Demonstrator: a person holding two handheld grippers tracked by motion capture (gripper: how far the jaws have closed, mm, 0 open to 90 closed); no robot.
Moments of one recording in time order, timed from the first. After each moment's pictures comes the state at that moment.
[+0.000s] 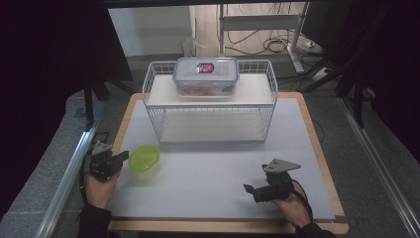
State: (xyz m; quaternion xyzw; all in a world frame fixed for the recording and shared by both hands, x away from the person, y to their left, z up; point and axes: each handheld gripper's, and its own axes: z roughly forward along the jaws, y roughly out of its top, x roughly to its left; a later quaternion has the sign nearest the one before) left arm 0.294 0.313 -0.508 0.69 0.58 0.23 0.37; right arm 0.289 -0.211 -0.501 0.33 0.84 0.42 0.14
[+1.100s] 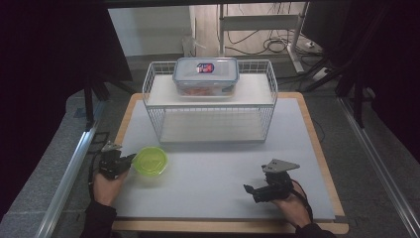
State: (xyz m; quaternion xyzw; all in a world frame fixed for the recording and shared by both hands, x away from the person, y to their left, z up) left arm 0.310 0.302 -0.527 0.72 0.57 0.16 0.37; right arm 0.290 -0.210 -0.503 0.33 0.84 0.40 0.14
